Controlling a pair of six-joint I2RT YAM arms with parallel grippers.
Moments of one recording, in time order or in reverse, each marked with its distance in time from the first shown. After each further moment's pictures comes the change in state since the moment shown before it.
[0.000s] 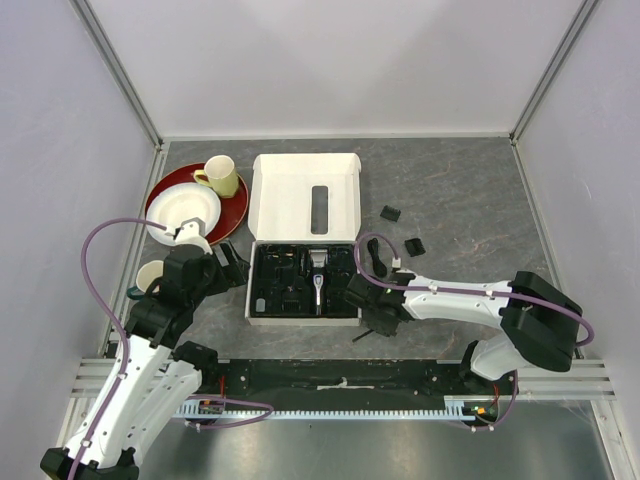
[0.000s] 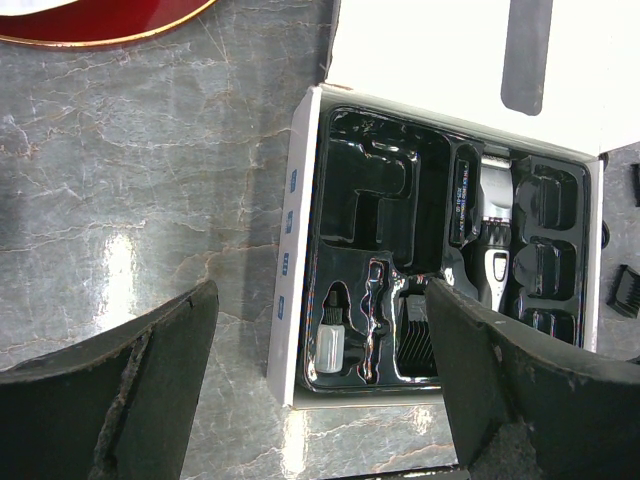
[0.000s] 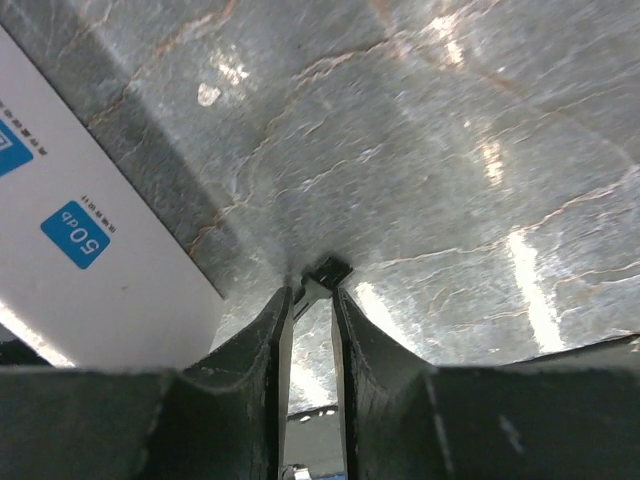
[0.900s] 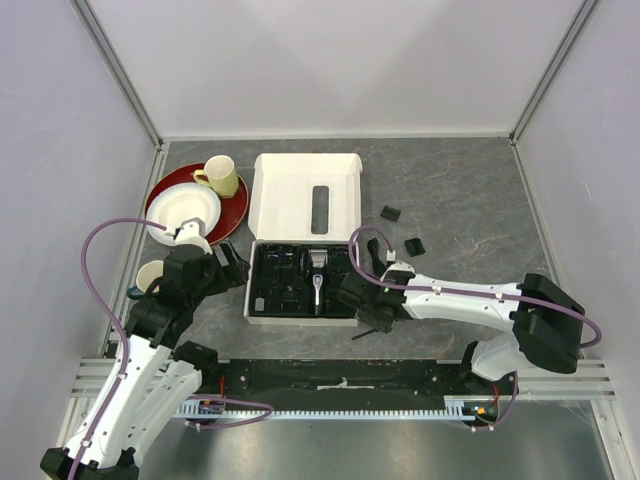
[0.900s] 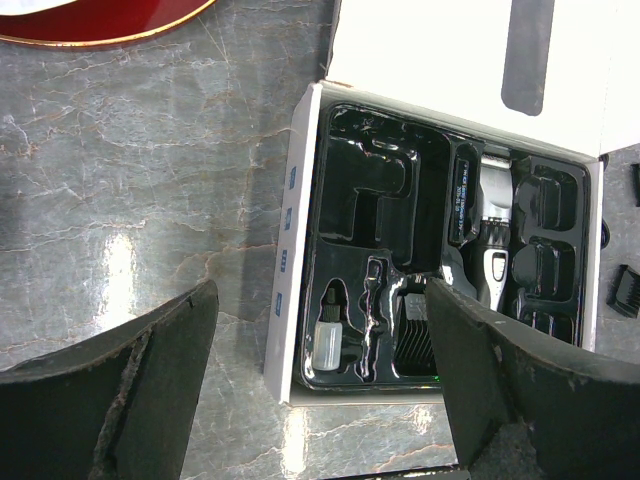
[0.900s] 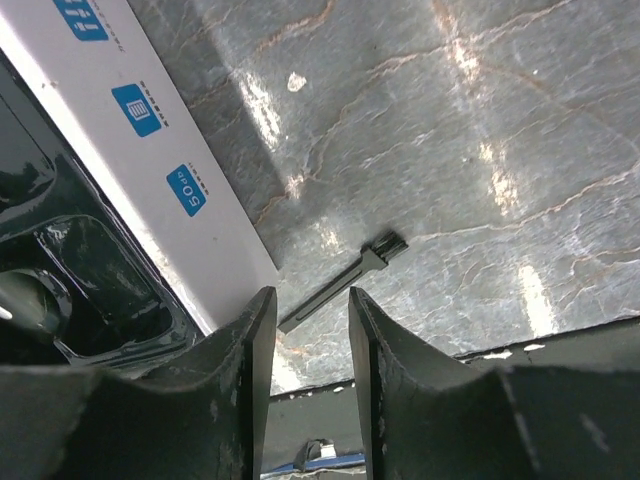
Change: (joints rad) left arm 0.000 -0.001 0.000 0.000 0.000 0.000; right arm 0.035 -0.029 0.088 -0.080 0.087 -0.001
